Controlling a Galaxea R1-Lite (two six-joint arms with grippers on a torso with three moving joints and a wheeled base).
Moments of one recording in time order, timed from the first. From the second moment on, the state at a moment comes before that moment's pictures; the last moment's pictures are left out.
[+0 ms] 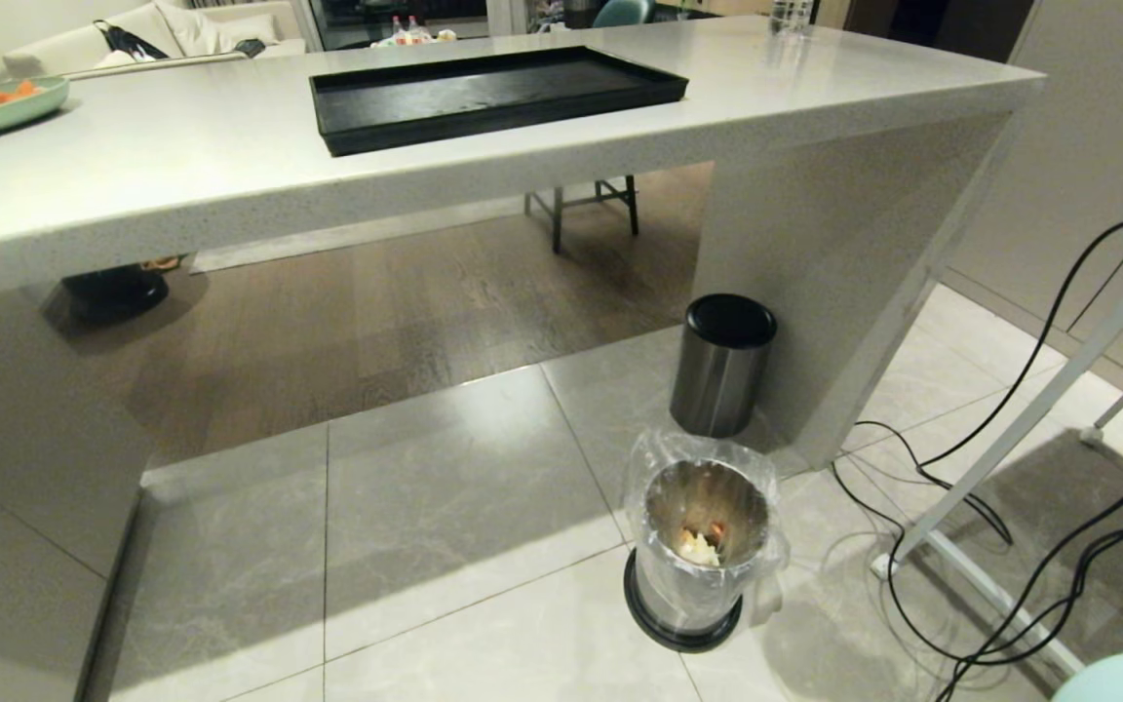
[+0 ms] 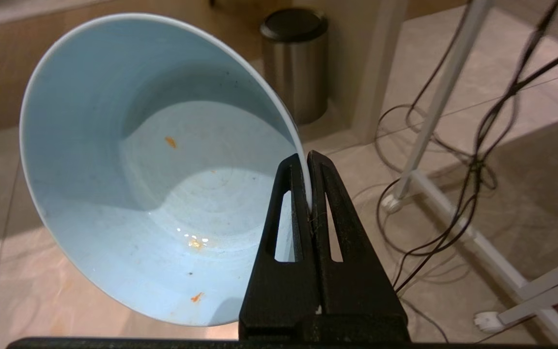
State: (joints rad) left arm 0.00 0.00 0.00 -0.01 0.02 -0.06; right arm 0.00 0.03 -0.05 0.04 0.04 0.04
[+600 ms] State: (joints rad) left arm 0.00 0.00 0.00 -0.01 0.02 -0.06; right arm 0.00 0.00 -0.01 -0.01 -0.01 -0.09
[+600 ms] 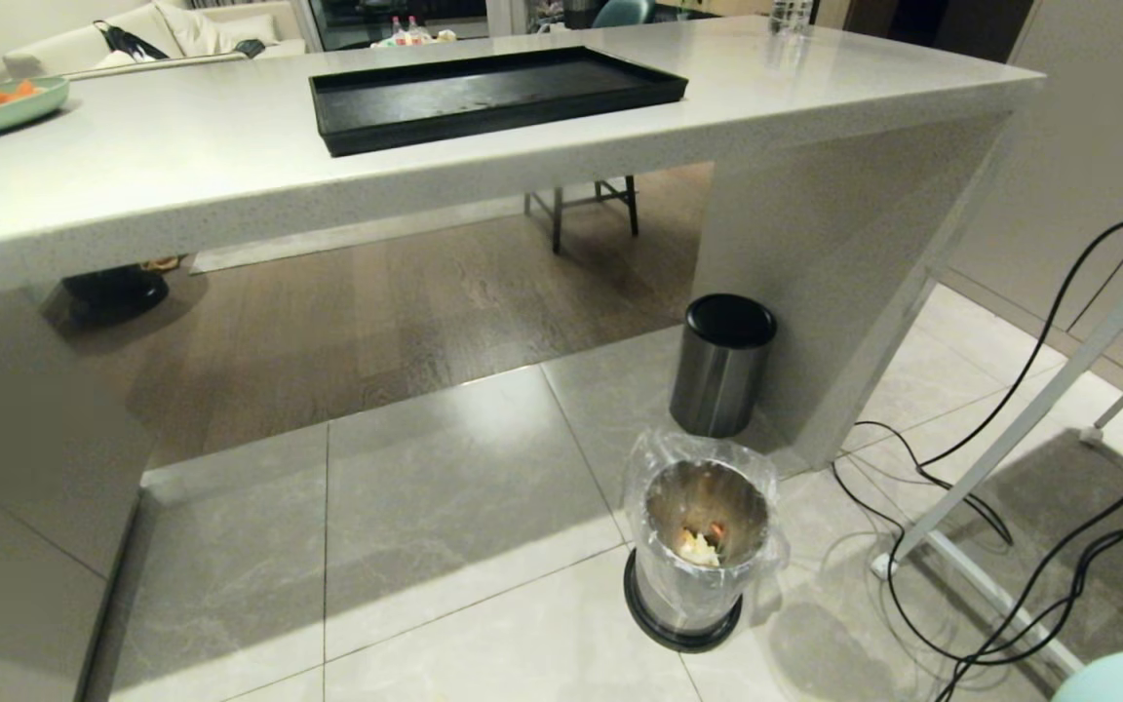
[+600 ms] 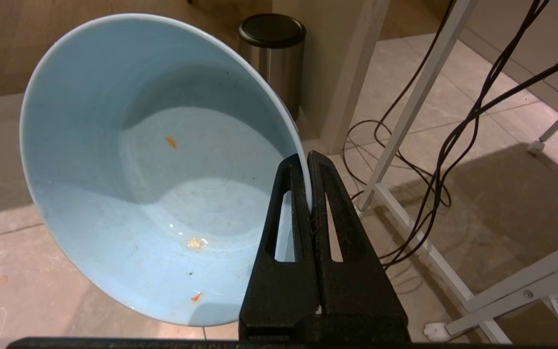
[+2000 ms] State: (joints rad) left arm 0.00 0.00 0.00 -0.01 0.02 -0.06; right arm 0.00 0.00 0.00 -0.01 -0.01 -0.06
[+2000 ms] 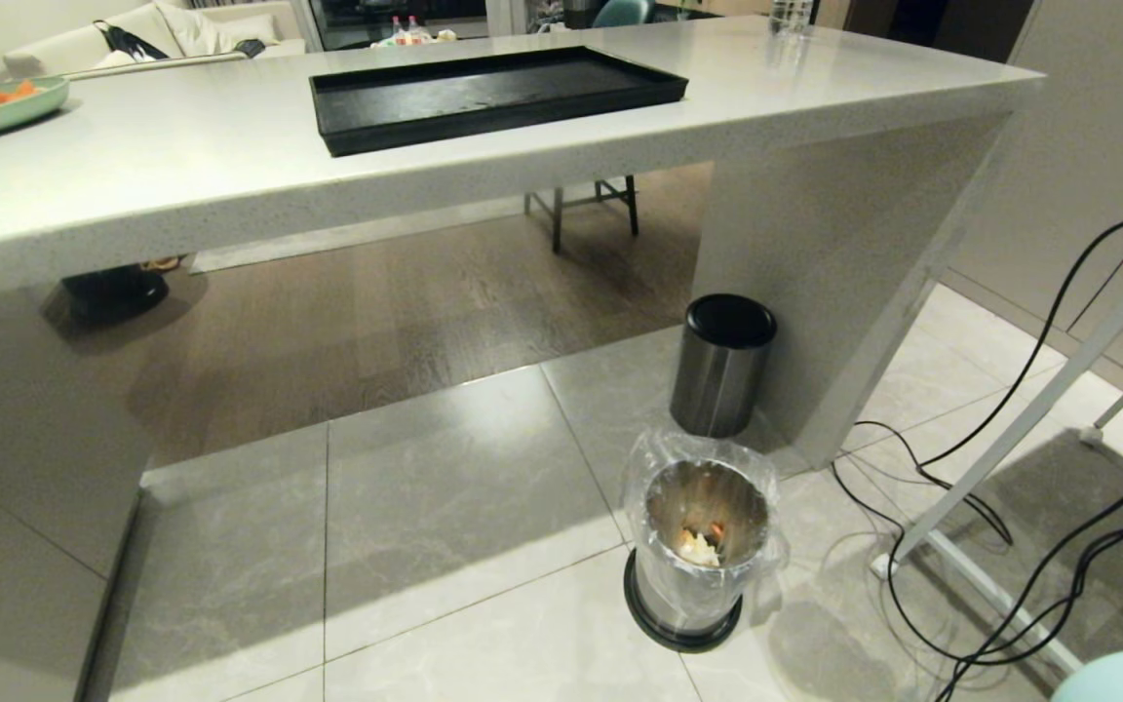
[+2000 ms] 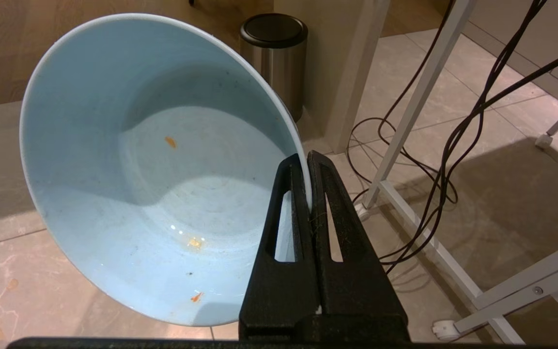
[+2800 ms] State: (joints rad) left arm 0.00 0.00 0.00 -0.01 0.02 -0.06; right arm 0.00 0.00 0.00 -0.01 -0.01 -0.03
